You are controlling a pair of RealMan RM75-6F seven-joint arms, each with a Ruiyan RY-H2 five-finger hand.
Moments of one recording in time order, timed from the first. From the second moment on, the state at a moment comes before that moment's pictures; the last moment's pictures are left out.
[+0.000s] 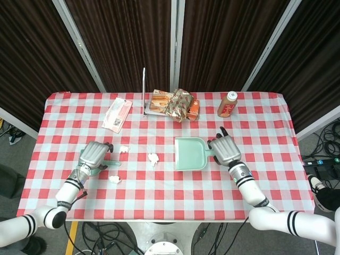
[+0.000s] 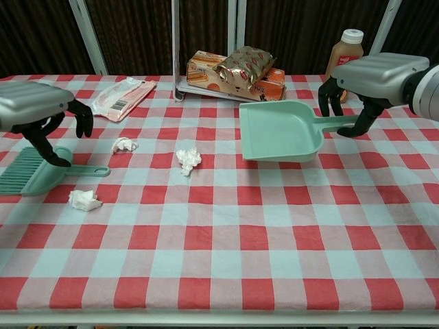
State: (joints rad) left arm -0.61 -1.51 -0.15 -1.35 1.20 0.86 0.39; right arm 0.79 -1.41 0.14 -1.62 -0.86 0.96 -0.72
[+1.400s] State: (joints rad) left arm -0.68 -1.62 -0.08 -1.25 0.99 0.87 0.64; right arm 0.81 -1.44 0.09 -1.60 -0.85 0.98 -0.69
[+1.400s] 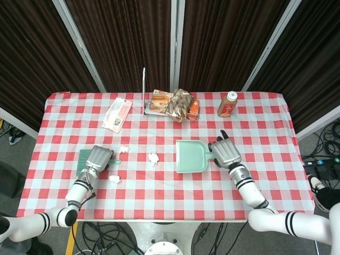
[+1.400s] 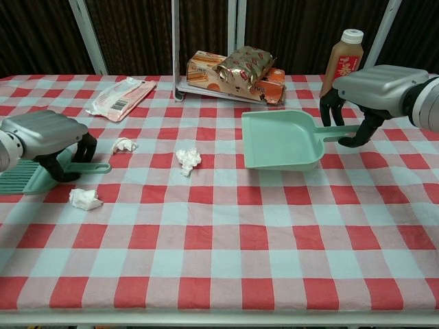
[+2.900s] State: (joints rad) left arm -0.75 -1.60 -0.16 -1.08 1.39 0.90 -0.28; right arm 0.93 -1.61 0.09 -1.51 -0.74 0.96 -0.90
